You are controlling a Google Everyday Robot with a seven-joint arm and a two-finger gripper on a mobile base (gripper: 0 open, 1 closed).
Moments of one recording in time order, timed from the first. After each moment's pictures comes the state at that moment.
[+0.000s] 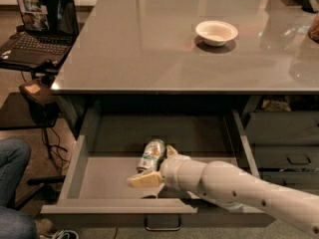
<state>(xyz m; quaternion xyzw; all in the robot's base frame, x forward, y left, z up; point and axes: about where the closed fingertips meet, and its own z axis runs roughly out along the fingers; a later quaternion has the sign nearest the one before) 0.490 0.024 0.626 -0.31 0.79 0.29 0.44</state>
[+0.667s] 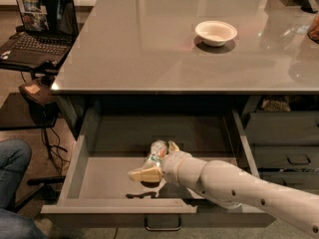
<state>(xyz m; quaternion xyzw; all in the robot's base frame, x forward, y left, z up) 0.506 0.021 0.633 -0.29 0.79 0.27 0.46</state>
